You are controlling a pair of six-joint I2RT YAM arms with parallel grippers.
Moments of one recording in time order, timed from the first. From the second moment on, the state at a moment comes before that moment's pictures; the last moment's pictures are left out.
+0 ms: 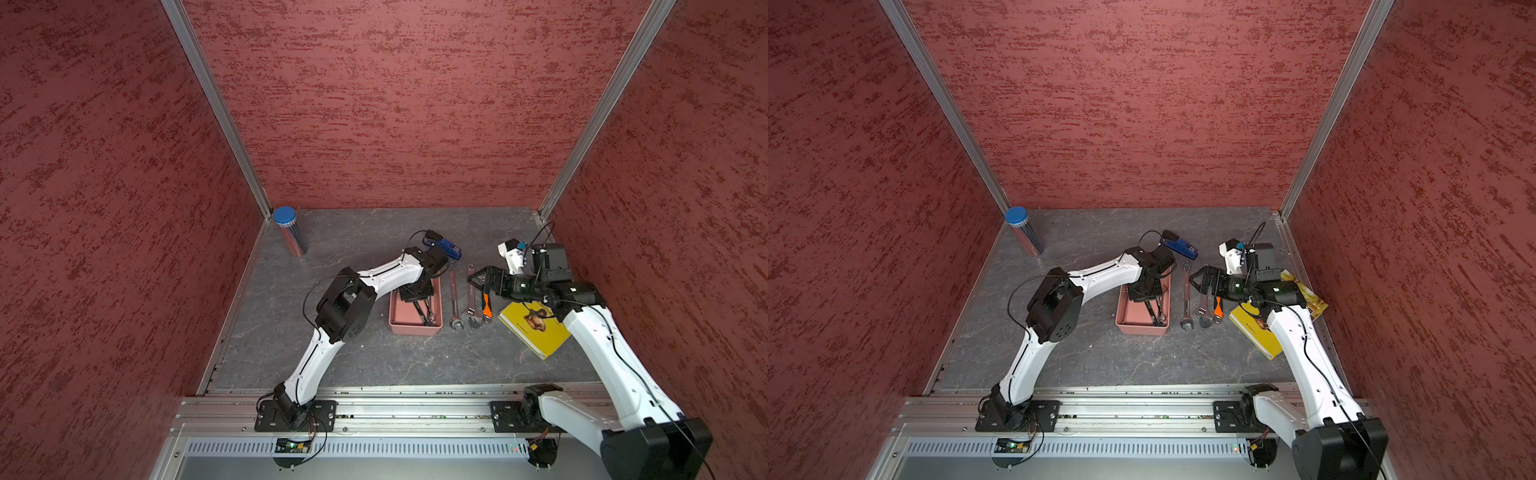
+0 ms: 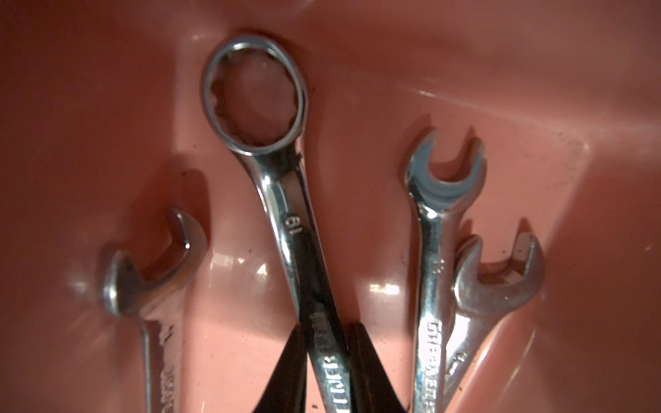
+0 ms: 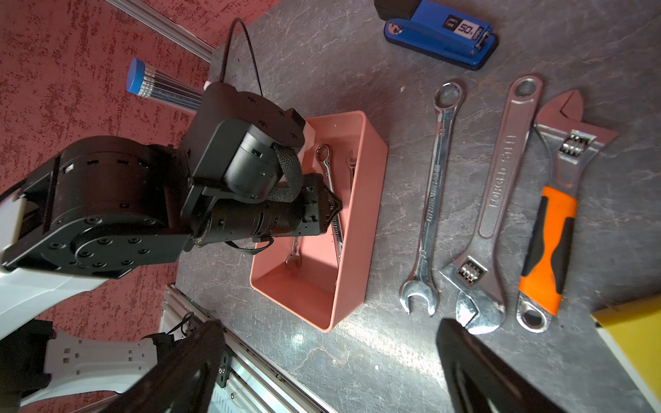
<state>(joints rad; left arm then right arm) -0.80 2.29 1.87 -1.05 -0.11 -0.97 0.12 1.07 1.01 -0.77 -0.58 0.38</state>
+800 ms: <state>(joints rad) -0.82 2.25 1.87 -1.04 -0.09 -1.01 0.12 1.07 1.01 -0.77 -0.58 0.38</state>
